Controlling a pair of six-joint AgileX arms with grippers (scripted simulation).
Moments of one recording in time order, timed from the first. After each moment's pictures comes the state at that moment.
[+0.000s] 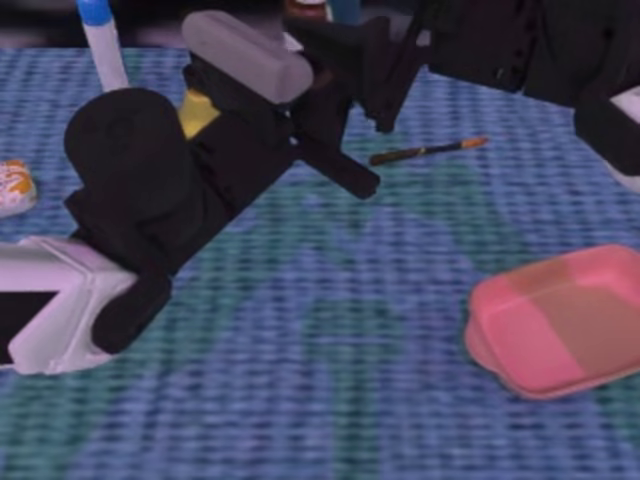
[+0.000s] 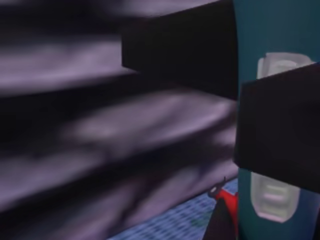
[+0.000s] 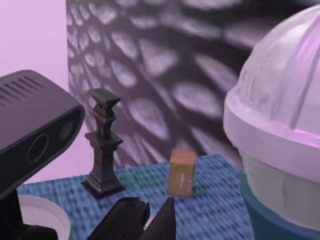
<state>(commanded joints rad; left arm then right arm) -0.63 1.58 0.70 1.01 0.16 -0.02 0.51 1.68 1.13 0.52 -0.64 -0.07</state>
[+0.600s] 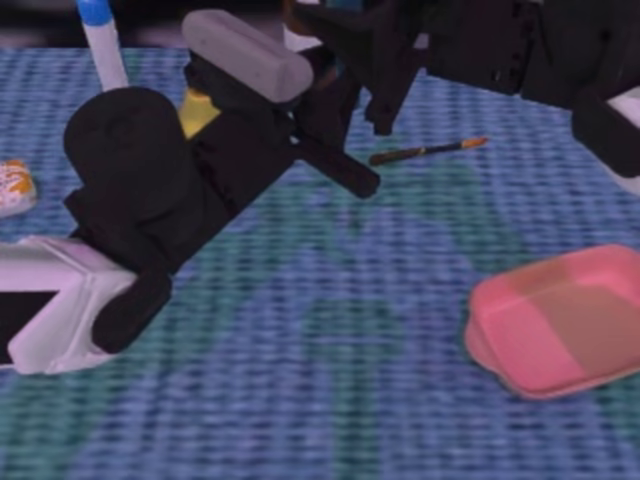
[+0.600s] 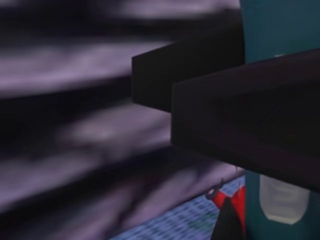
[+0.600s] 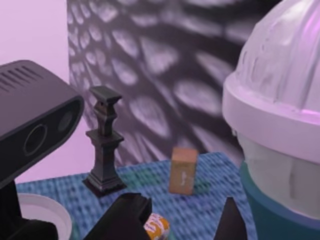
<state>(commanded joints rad) -0.63 1.58 0.70 1.01 0.16 -0.02 0.51 1.68 1.13 0.52 -0.64 -0.07</state>
